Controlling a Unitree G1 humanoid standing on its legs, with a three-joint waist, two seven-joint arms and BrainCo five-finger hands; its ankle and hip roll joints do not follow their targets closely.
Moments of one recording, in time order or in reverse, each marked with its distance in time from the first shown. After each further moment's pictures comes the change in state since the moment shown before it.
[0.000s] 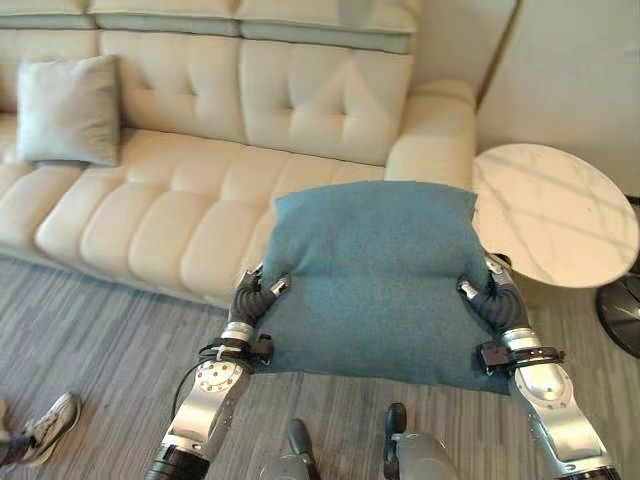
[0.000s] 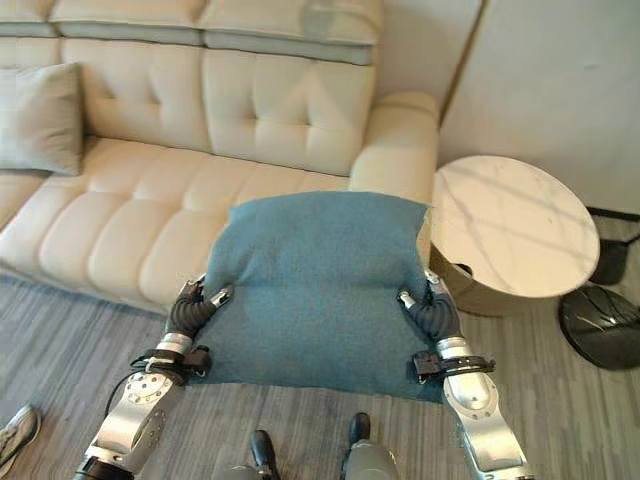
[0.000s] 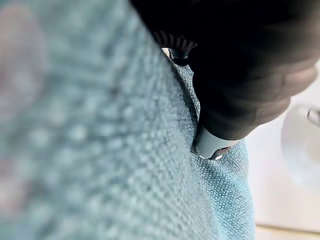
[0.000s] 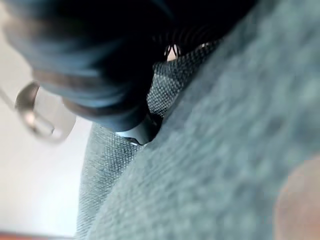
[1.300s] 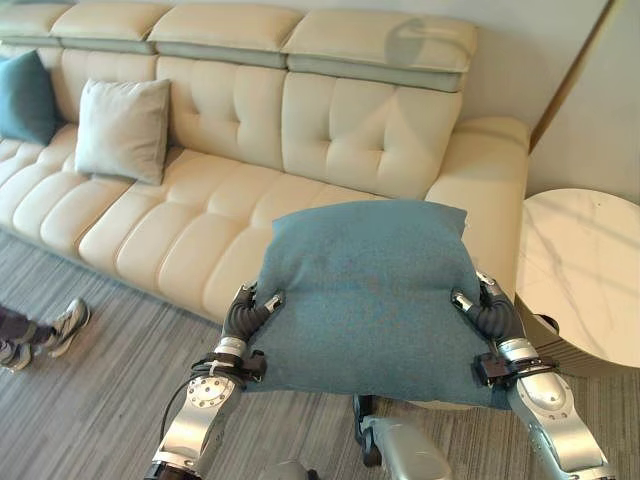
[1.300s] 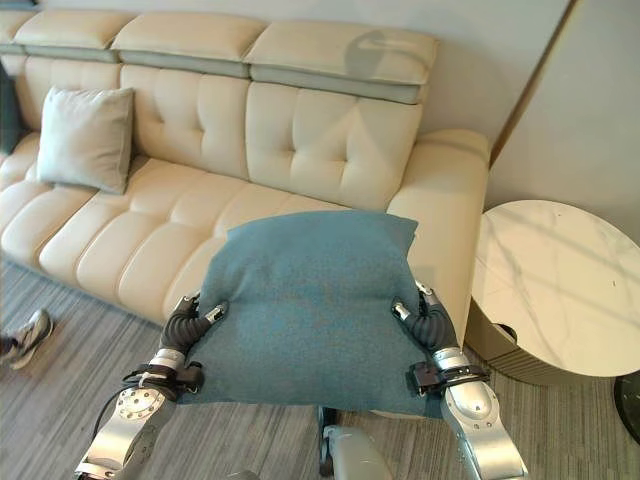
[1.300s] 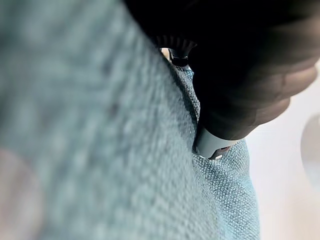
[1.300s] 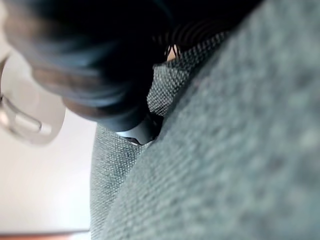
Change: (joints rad) left arm 0.009 -0.013 -0.023 0.012 0.026 -0.002 -0.036; right arm 0.048 -0.022 -0.040 -0.002 0.086 0.000 0.055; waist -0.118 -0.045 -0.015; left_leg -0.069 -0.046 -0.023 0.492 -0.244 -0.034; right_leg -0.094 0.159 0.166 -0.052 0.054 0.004
